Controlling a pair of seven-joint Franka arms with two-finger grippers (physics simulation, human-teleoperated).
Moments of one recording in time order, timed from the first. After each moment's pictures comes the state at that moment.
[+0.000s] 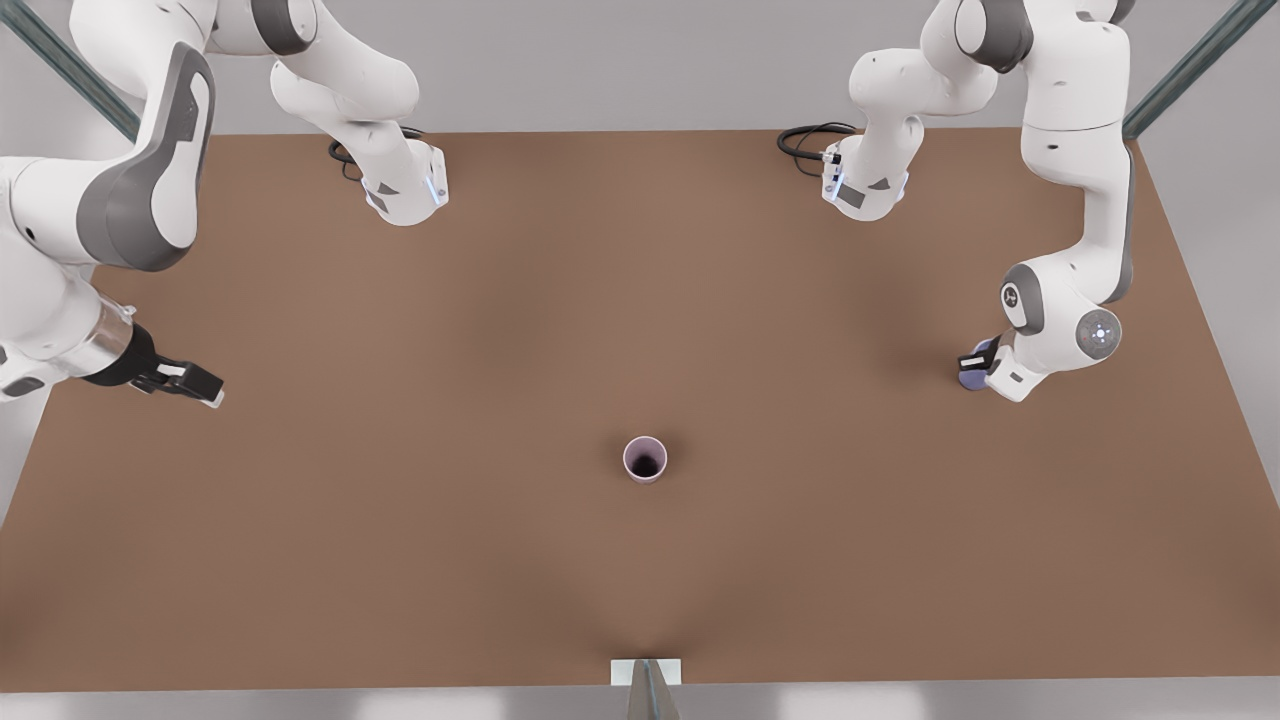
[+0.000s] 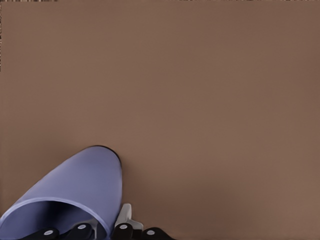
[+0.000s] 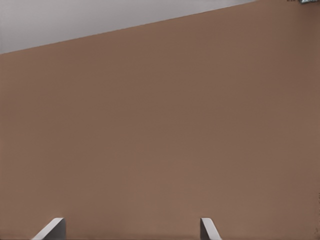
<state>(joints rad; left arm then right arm) -0.06 0.27 0.30 -2.28 -0.05 2.28 0.12 -0.04 0.24 -0.02 -1.30 -0.02 1.57 0.14</state>
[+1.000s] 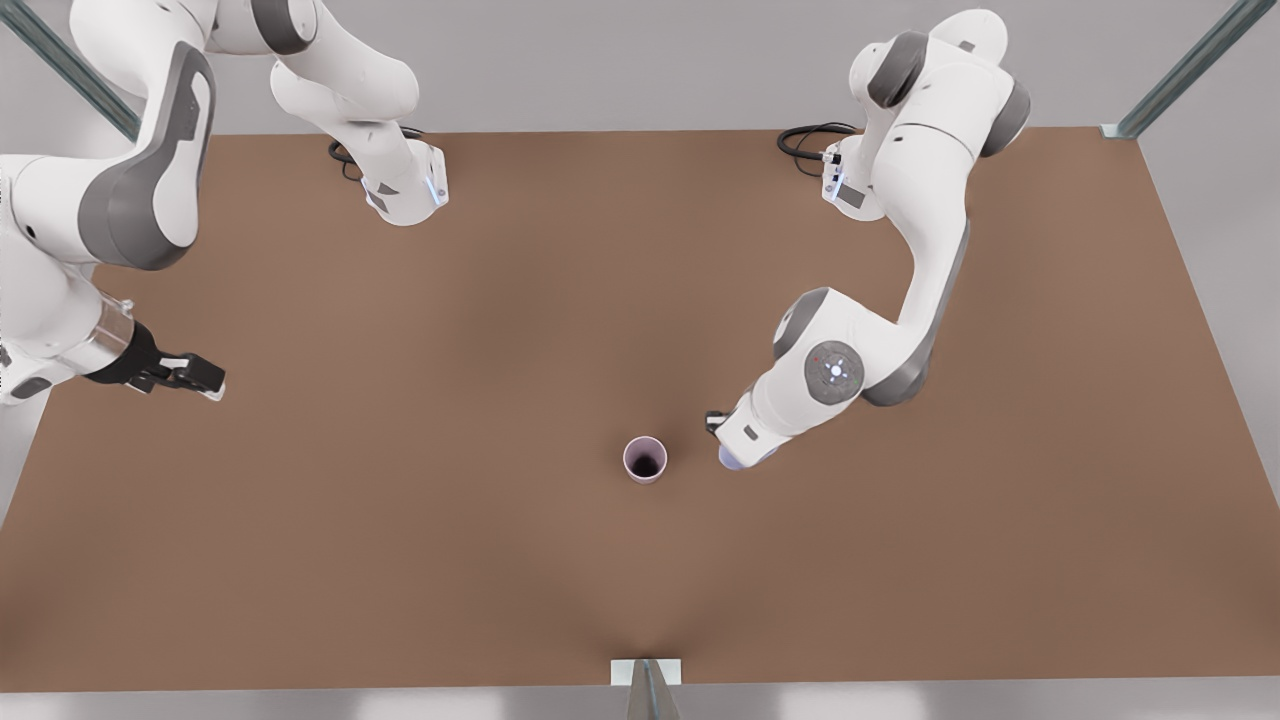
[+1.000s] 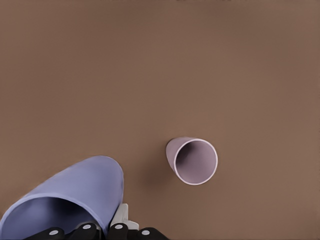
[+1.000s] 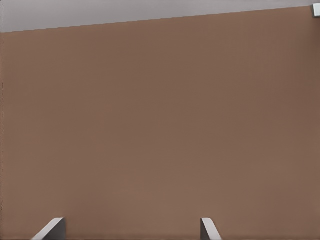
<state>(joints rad) -0.31 0.64 -0.26 -1.26 -0.07 1.95 -0.46 -0.04 0.24 -0.02 -1.30 -0.02 1.55 0.04</state>
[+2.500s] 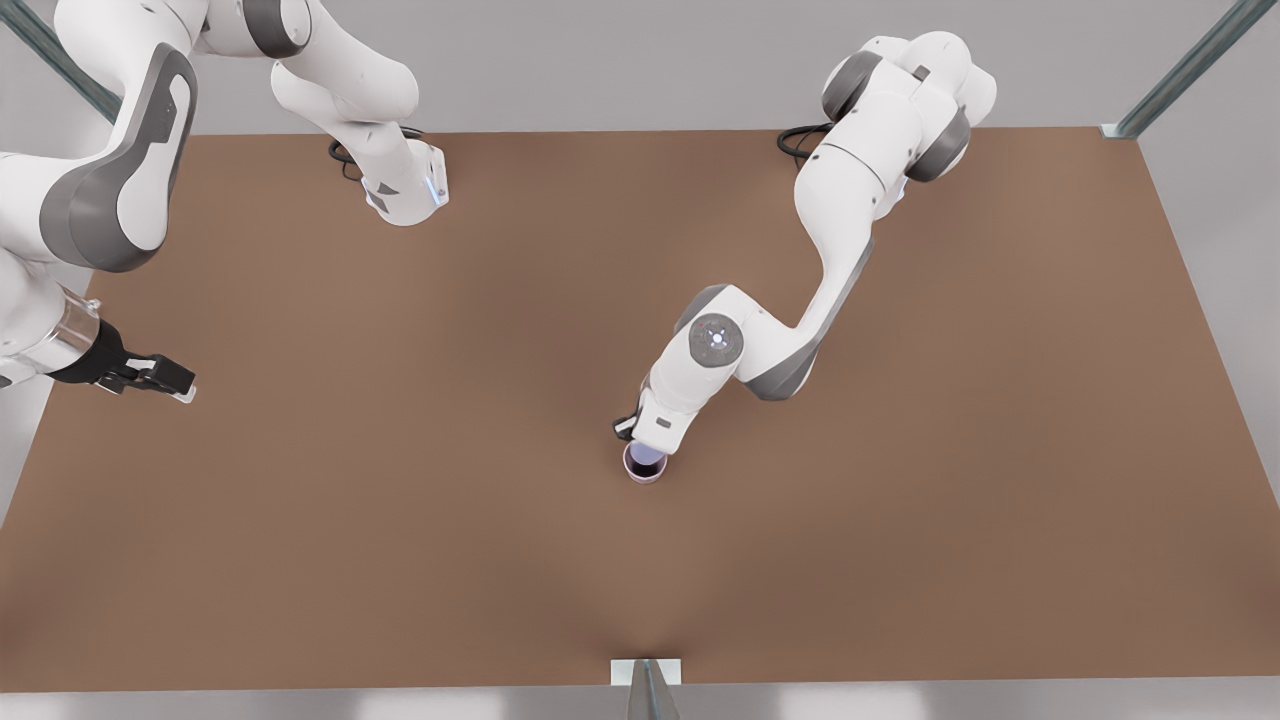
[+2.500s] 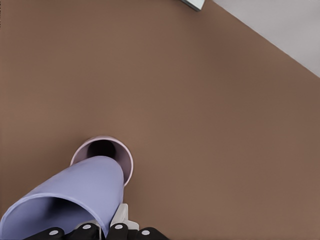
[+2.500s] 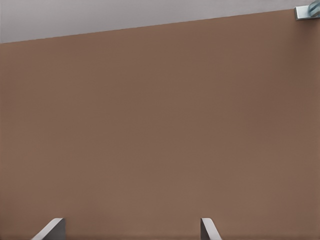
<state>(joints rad) -0.50 0.78 -0.24 -1.19 -0.01 2.21 -1.07 -0.09 0.25 -0.03 -1.28 -0.02 1.56 0.02</state>
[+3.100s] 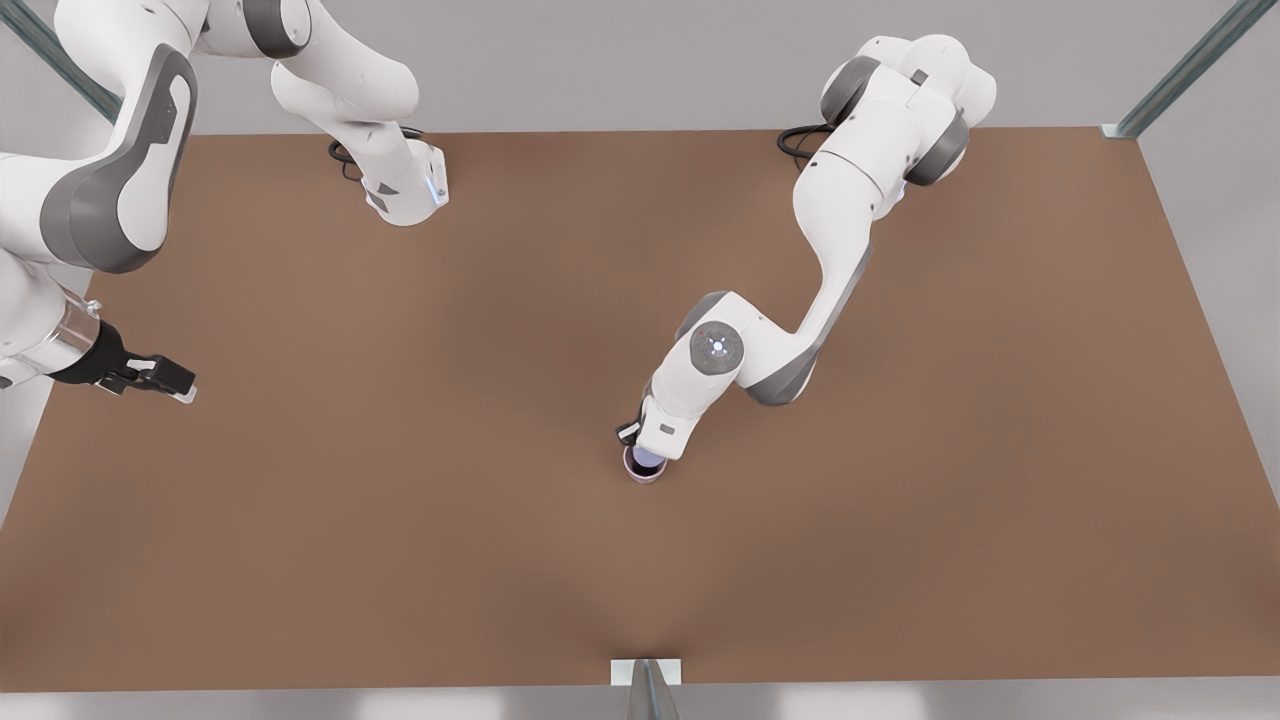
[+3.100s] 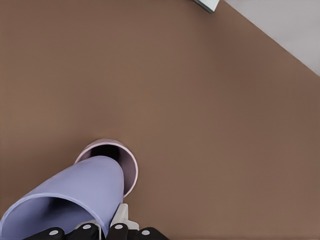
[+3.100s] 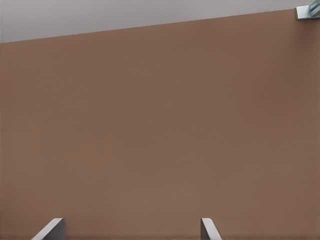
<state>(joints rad) -0.50 0.80 -0.23 -1.19 -0.01 2.22 -1.10 -0.09 0.25 -0.03 -1.28 -0.02 1.56 0.02</state>
